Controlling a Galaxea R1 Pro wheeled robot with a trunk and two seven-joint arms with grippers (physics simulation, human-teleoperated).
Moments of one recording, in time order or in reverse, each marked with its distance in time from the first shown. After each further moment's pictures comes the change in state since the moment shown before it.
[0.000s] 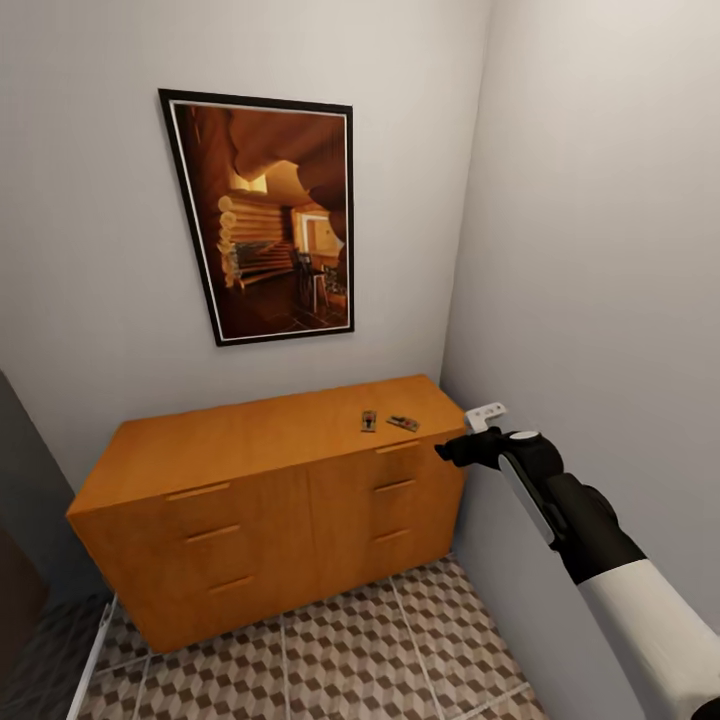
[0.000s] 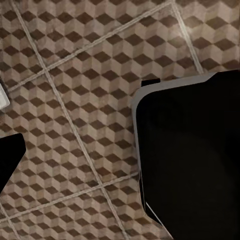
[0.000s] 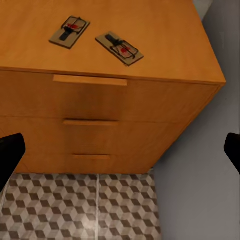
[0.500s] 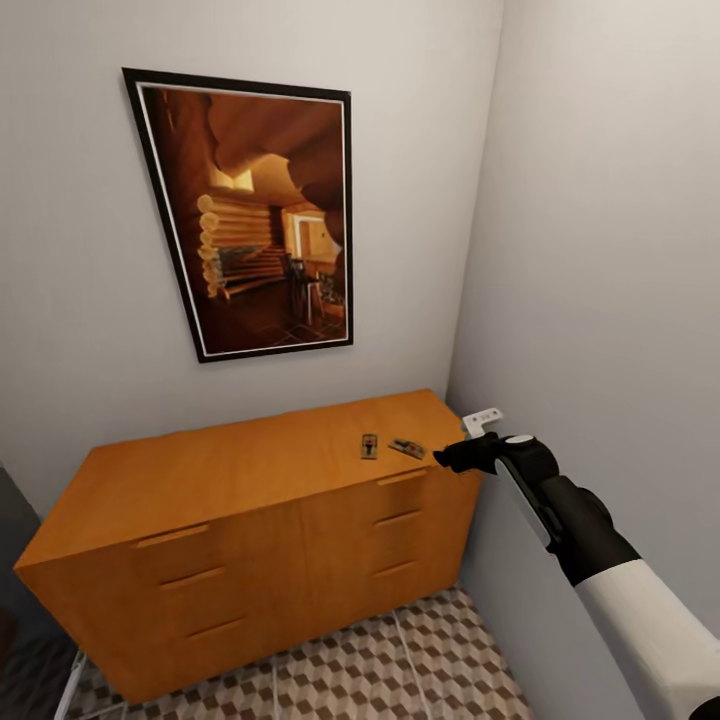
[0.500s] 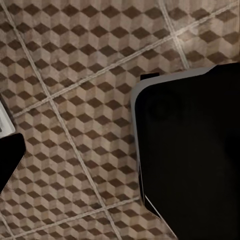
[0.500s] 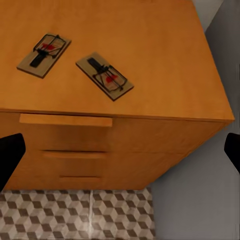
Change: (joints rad) left arm 0.013 0.001 0.000 0.000 0.000 0.000 -0.003; right arm 0.000 0.003 0.017 0.035 -0.002 -0.005 0.000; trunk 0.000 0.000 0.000
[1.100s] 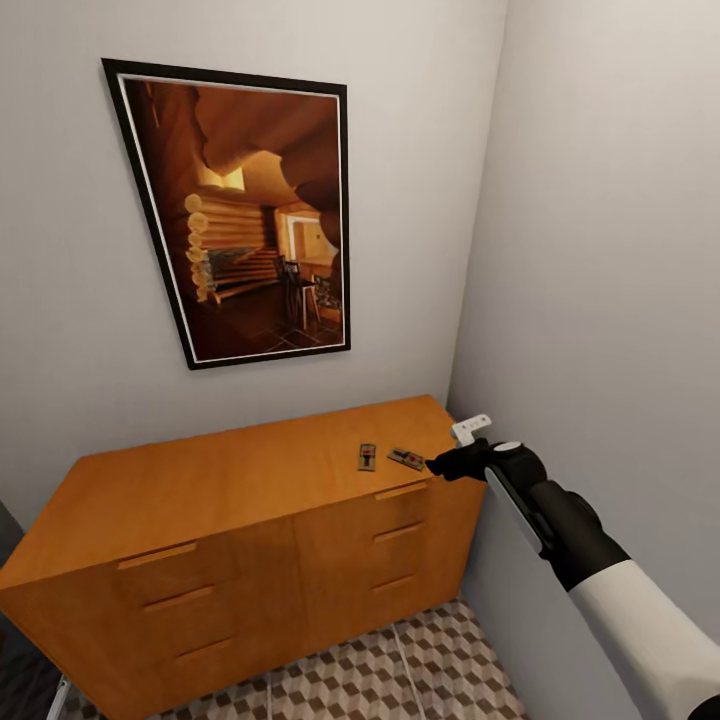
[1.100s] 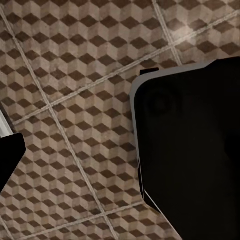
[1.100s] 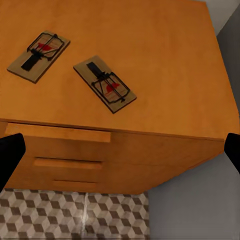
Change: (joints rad) left arm 0.011 0.000 0.000 0.000 0.000 0.000 0.000; right arm 0.000 0.006 0.063 0.033 -0.001 -0.025 0.000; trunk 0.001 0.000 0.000
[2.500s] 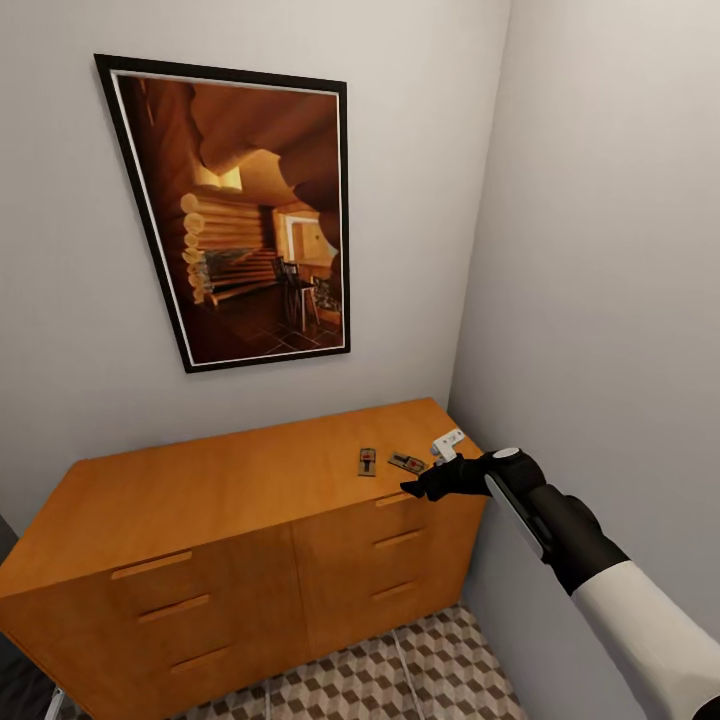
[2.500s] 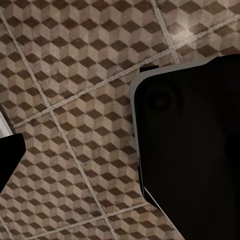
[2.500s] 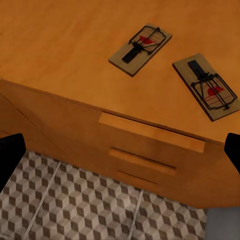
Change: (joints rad) left arm 0.005 0.001 0.000 0.000 0.000 0.000 -0.002; right arm 0.000 -0.015 0.034 0.042 0.010 -0.045 0.369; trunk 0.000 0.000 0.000
